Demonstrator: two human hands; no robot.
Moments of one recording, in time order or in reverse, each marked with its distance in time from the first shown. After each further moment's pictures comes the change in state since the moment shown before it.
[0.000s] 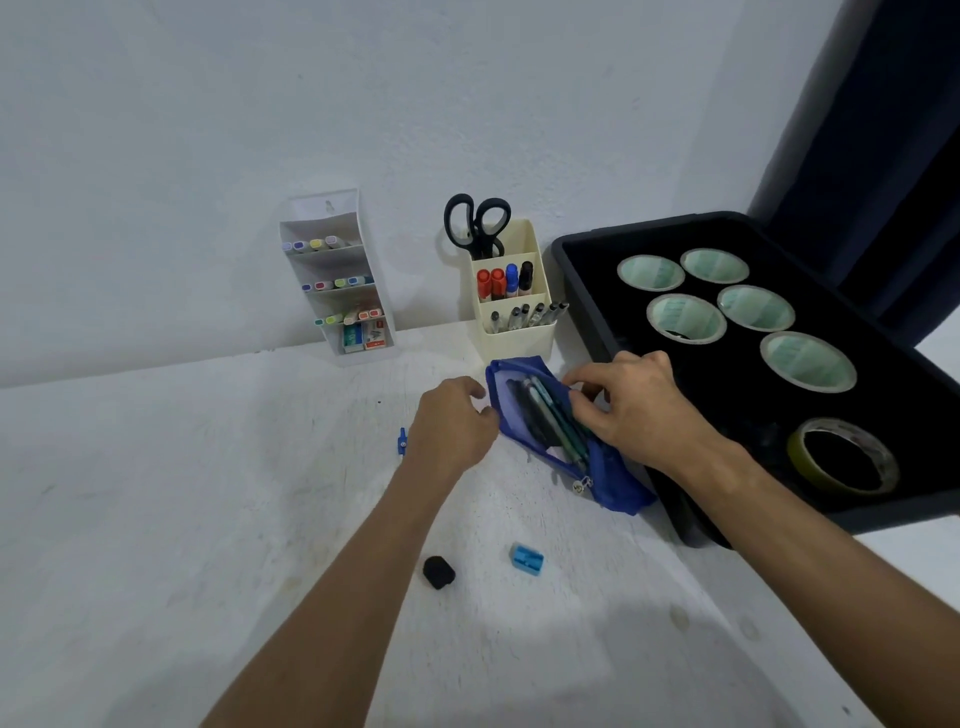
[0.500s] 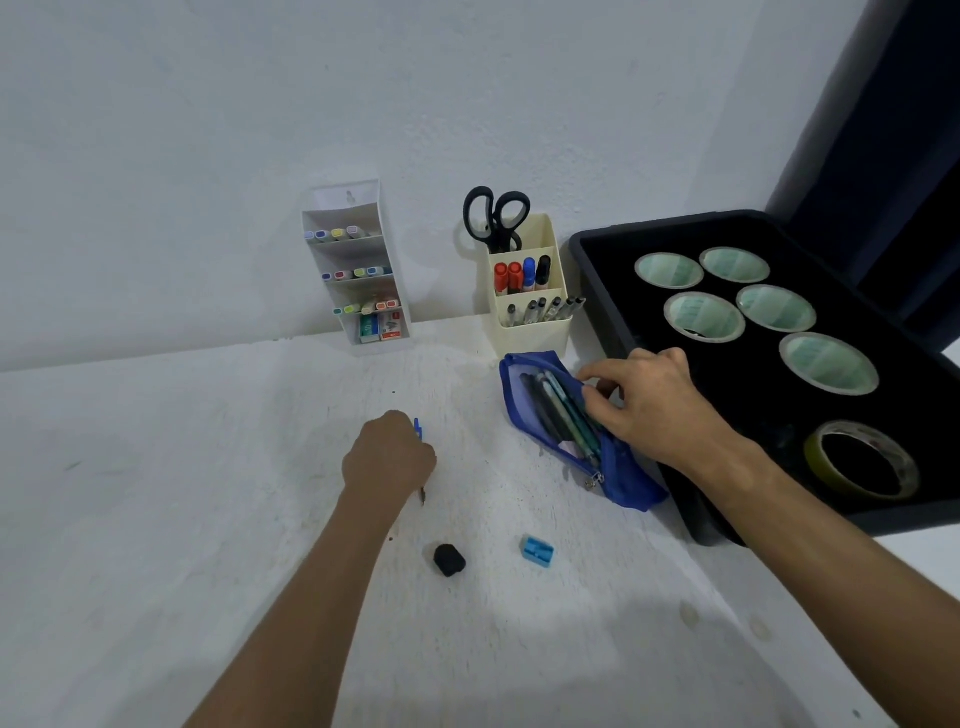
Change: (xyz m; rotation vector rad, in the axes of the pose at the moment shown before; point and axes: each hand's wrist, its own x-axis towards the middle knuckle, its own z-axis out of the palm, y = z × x) left_hand -0.013 -0.071 -0.022 0.294 -0.022 -0.243; right_hand -0.001 -0.006 -0.005 -0.050 -0.026 -0.009
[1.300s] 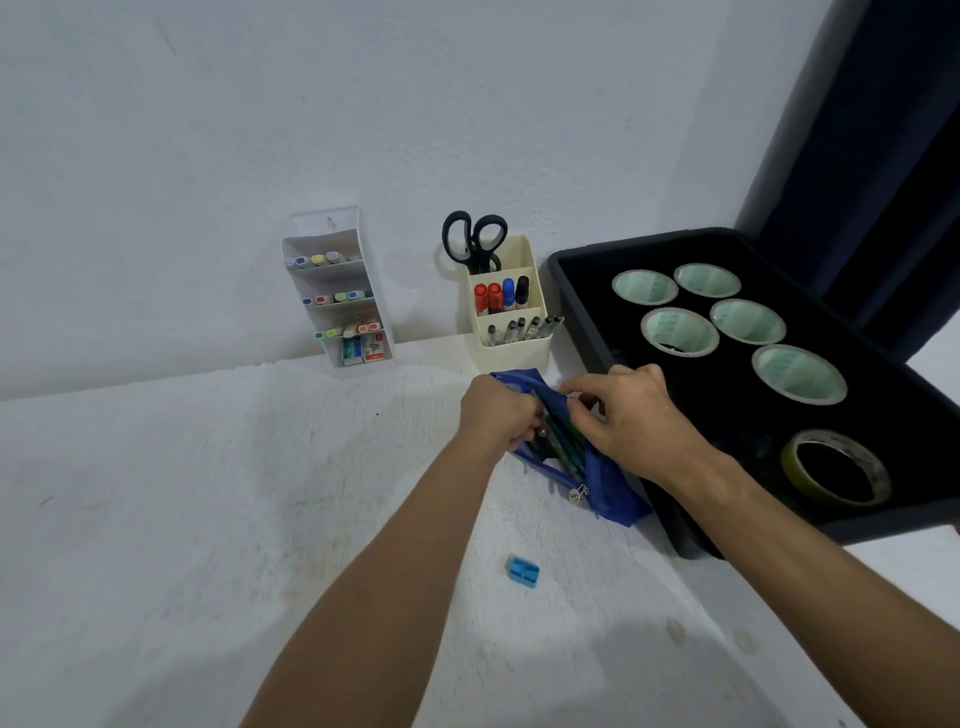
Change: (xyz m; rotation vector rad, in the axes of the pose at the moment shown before) left_hand -0.004 0.132 0.001 -0.717 -0.310 -0.038; right_hand 0.000 0.000 0.000 0.033 0.048 -0.008
